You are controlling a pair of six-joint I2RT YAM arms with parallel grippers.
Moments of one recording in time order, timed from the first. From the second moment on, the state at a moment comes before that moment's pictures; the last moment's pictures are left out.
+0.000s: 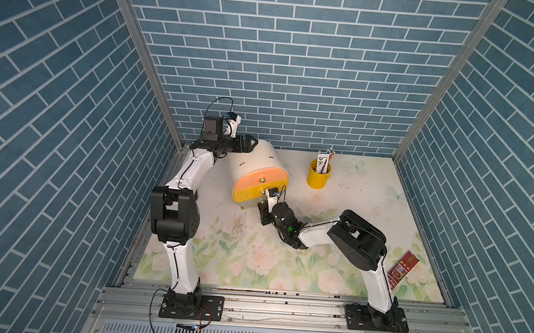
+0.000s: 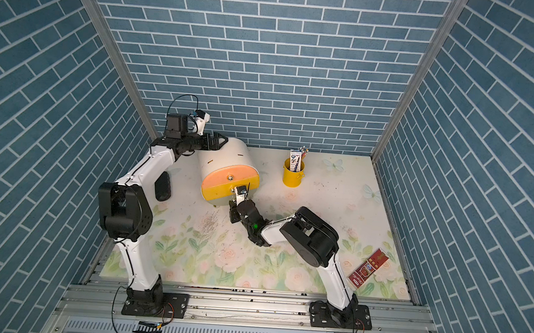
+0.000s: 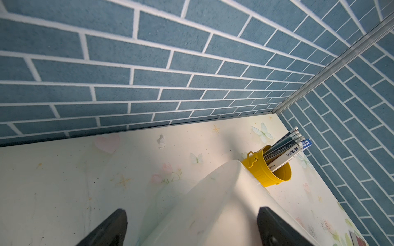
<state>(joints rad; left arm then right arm) -0.07 1.96 1.77 -0.35 0.54 -0.18 0.98 2.13 1.07 0.71 0.24 0.33</state>
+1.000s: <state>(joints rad) -0.07 1.10 0.93 0.05 -0.03 -0.27 0.79 1.19 0.55 0.44 0.40 0.19</state>
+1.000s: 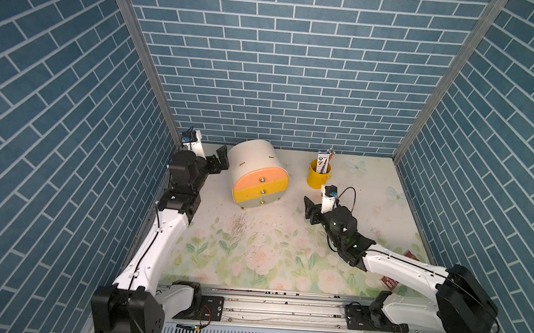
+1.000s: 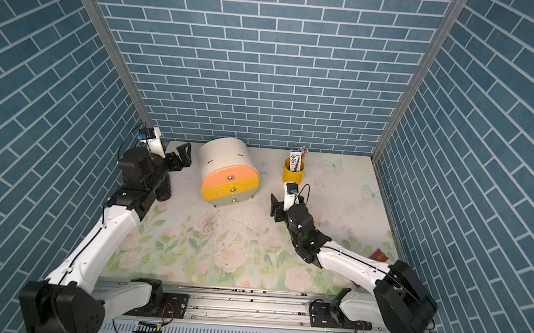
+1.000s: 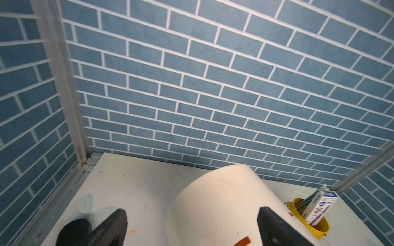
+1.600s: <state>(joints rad) -0.05 1.08 0.24 0.52 -0.40 -0.27 0.15 0.97 0.21 0.51 0.42 0.17</state>
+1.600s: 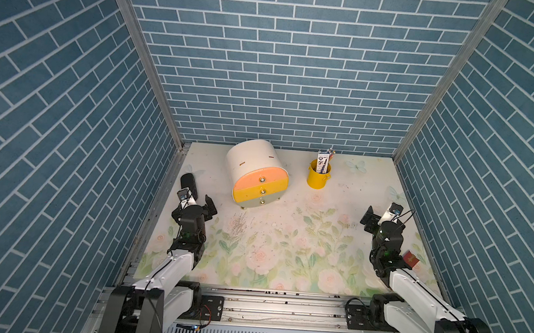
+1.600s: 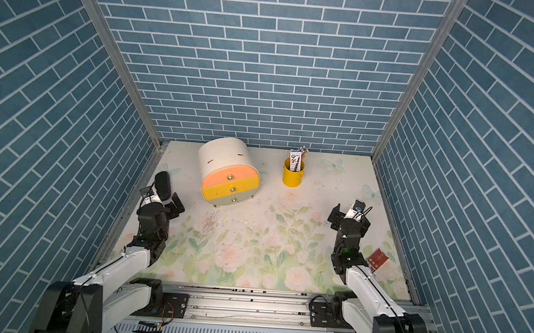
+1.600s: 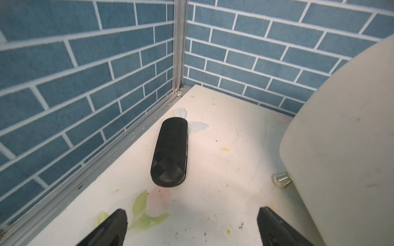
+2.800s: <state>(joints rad) -0.05 1.51 0.15 1.24 -0.38 -0.10 0.01 1.52 0.17 1.26 0.05 -0.01</state>
